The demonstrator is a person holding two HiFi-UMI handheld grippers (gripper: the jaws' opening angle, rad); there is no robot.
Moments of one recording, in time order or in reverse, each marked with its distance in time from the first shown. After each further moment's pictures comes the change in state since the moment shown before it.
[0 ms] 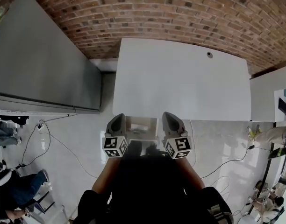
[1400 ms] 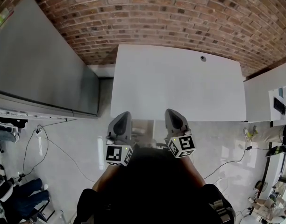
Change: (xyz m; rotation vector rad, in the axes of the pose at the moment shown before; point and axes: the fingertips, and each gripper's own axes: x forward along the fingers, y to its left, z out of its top) left arm -0.043 -0.084 0.122 0.126 -0.283 -0.120; right arm -0.020 -0.008 0.062 -0.049 -0.098 -0.015
